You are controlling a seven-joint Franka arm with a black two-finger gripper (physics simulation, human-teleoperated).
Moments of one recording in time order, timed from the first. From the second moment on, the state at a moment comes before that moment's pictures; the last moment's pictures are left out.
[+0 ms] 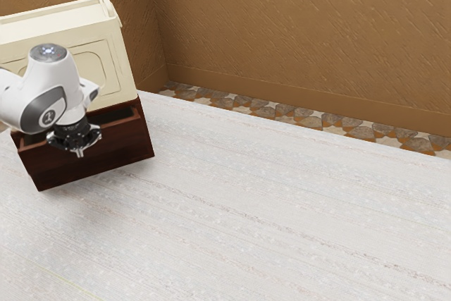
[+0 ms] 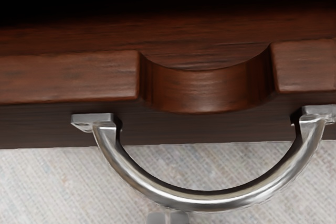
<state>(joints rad) 0.50 -0.09 -0.20 -2.32 0.35 2.43 -0.78</state>
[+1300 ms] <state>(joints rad) 0.57 0.10 -0.21 -2.09 0.34 2.38 -0.49</state>
